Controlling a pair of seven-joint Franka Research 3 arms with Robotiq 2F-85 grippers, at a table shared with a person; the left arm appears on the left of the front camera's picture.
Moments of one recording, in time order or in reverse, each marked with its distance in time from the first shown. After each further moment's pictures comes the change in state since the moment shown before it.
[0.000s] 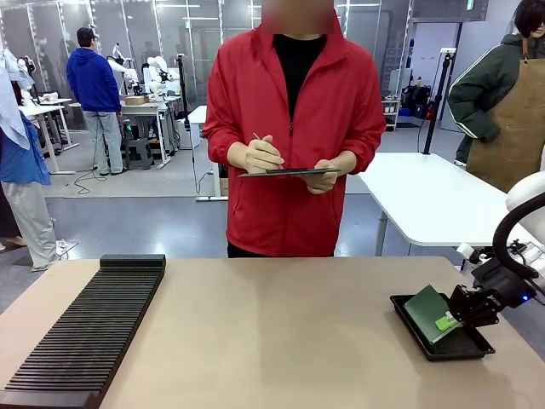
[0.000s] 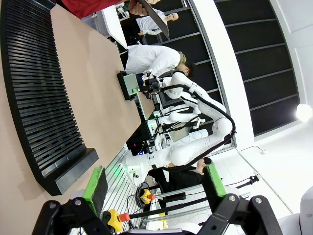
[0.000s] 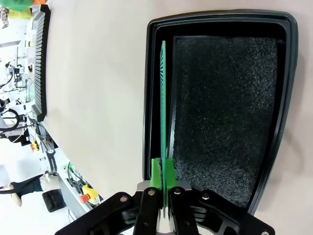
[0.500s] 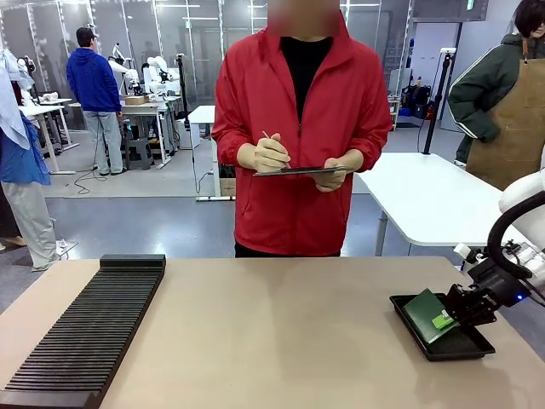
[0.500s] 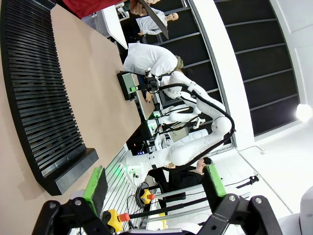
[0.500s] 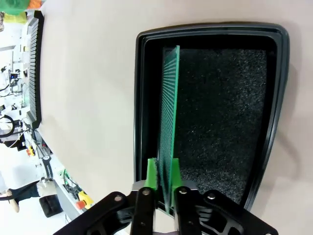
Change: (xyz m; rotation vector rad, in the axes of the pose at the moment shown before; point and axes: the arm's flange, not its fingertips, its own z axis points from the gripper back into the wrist) left arm 0.000 0.000 0.000 0.000 0.000 0.000; right arm 0.010 -0.004 -0.006 -0.031 -0.021 -0.005
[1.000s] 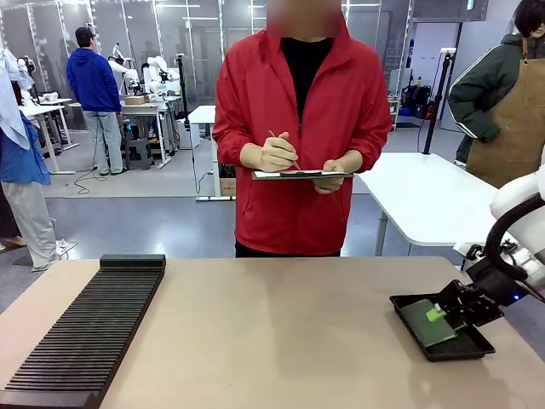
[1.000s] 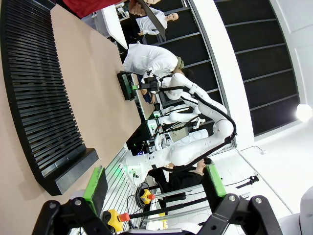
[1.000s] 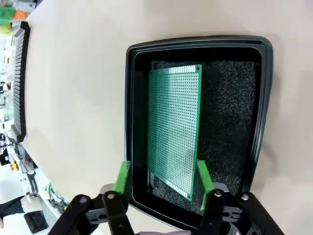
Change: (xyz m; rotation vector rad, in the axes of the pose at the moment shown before) left arm 0.000 0.000 0.000 0.000 0.000 0.000; right arm -0.007 0.013 0.001 -0.106 -0.085 0.018
